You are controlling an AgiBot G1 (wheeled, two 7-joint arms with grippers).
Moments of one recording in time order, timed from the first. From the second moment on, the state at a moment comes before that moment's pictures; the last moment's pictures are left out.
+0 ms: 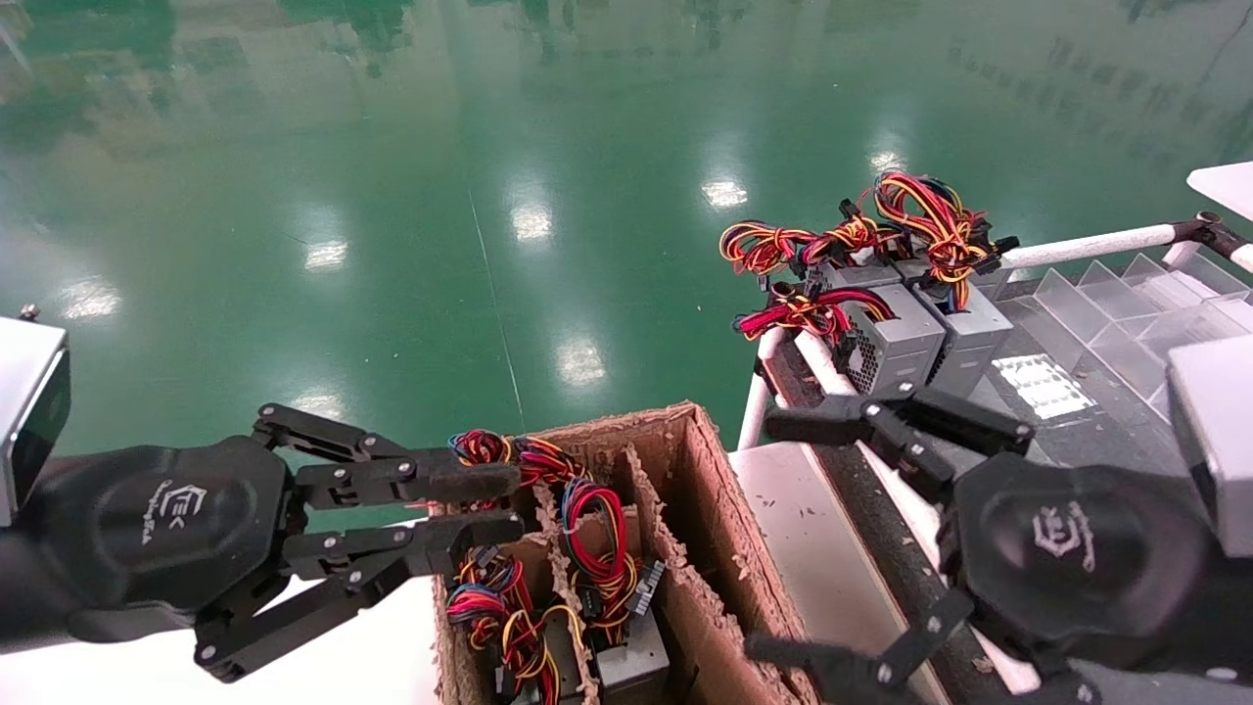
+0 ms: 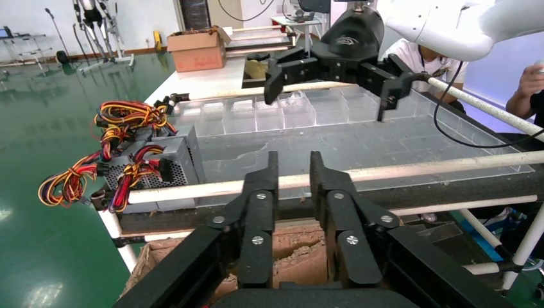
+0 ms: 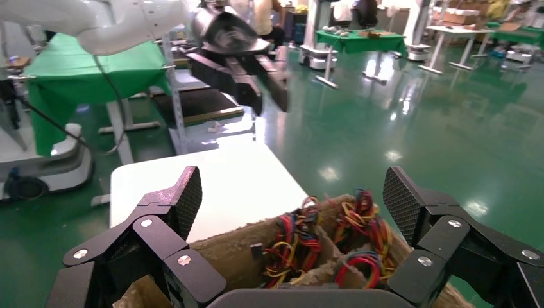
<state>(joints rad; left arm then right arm) -1.09 0.59 0.33 -1.28 0.70 1.48 -0.16 1.07 -0.61 -0.30 1.27 -0.77 -1.48 0.20</state>
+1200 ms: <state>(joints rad) -1.09 0.59 0.33 -1.27 0.70 1.48 -0.16 1.32 -1.07 -0.59 0.86 -1.27 -1.25 0.25</state>
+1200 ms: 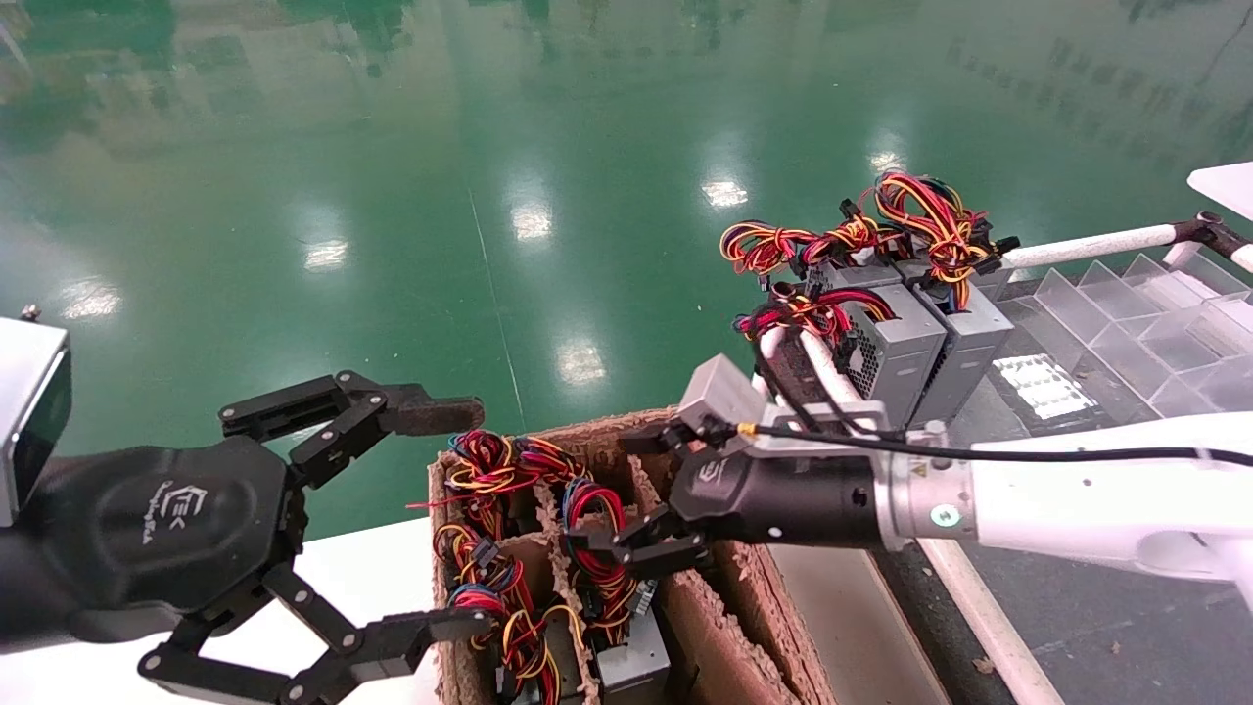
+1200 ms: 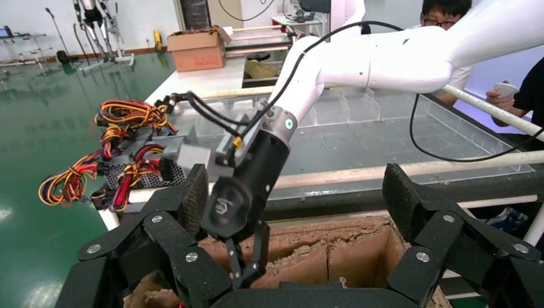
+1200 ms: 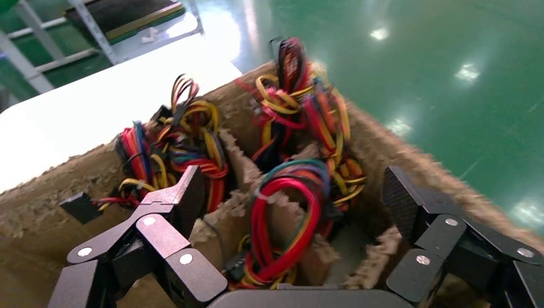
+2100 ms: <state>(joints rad) -1.09 0.59 0.33 -1.27 0.70 1.48 -0.16 1.35 -1.13 -0.60 0.71 -1.27 -1.29 0.17</state>
